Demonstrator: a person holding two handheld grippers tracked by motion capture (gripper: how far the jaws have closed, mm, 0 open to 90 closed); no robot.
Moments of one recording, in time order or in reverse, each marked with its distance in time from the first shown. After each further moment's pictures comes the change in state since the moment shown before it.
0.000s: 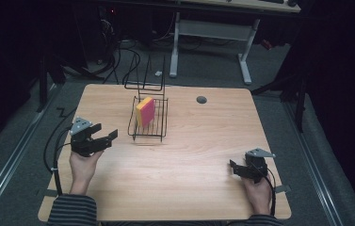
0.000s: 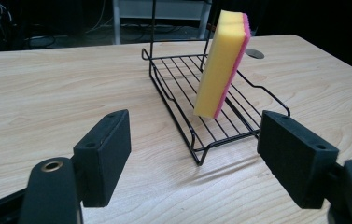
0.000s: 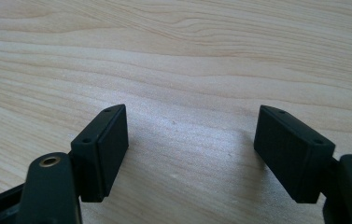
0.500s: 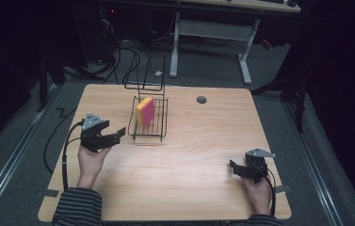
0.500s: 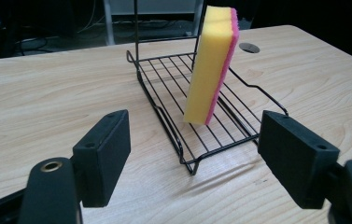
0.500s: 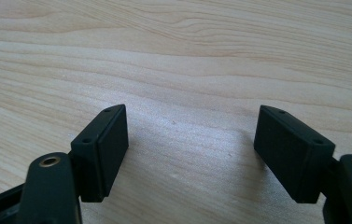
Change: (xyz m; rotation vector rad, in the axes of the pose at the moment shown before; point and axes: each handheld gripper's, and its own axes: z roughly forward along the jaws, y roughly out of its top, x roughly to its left) left arm -0.011 0.008 0.023 0.030 -0.019 0.045; right arm 0.000 0.000 0.000 0.001 0.001 0.002
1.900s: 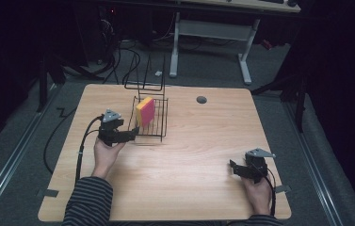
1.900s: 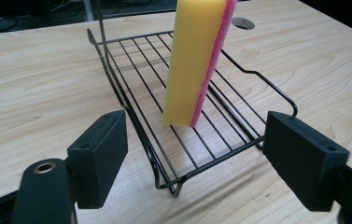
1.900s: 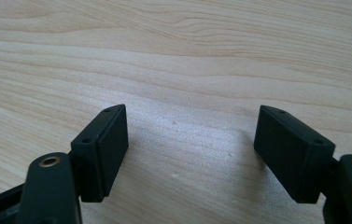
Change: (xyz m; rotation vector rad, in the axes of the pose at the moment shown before) left arm -0.010 0.001 0.057 0.090 -0.052 0.026; right arm 0.000 0.000 0.000 0.000 0.001 0.000
